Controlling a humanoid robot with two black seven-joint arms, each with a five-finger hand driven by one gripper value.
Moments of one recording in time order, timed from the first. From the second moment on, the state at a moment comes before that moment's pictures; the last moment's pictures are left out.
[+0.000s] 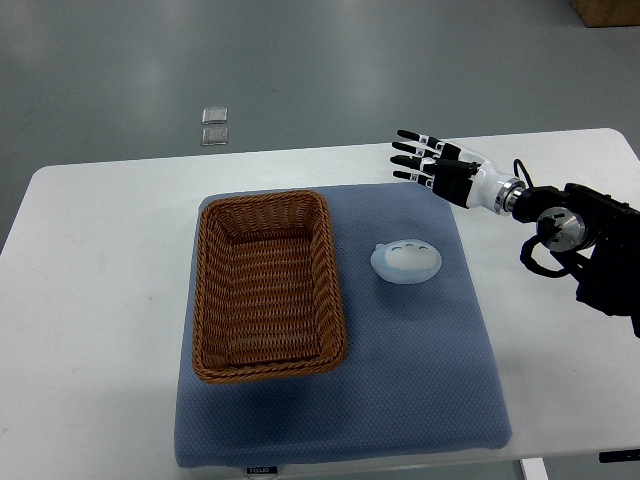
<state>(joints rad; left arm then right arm) 0.05 0.00 -0.12 -0.14 0.06 -0.05 0.04 0.91 -0.20 0.36 0.42 0.07 0.51 0.11</state>
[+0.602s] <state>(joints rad) 0.04 0.00 -0.12 -0.12 0.06 -0.05 0.04 0.92 -0.20 0.36 0.42 0.06 0.50 0.11</state>
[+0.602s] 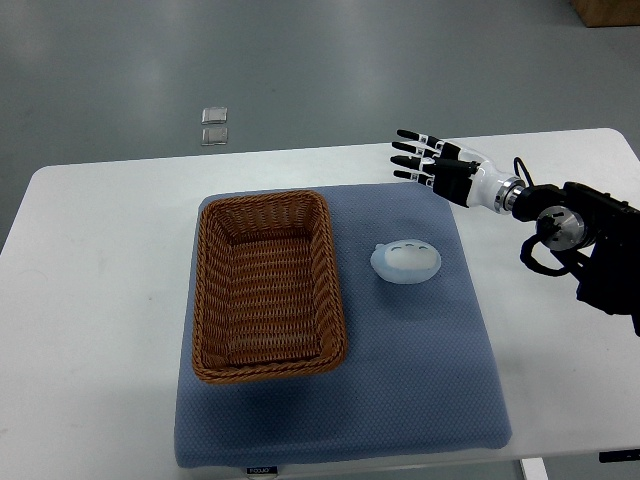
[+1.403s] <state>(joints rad) 0.04 0.00 -0.12 -0.12 0.06 -0.05 0.04 0.95 -0.33 0.36 0.51 -0.61 0.61 0.38</state>
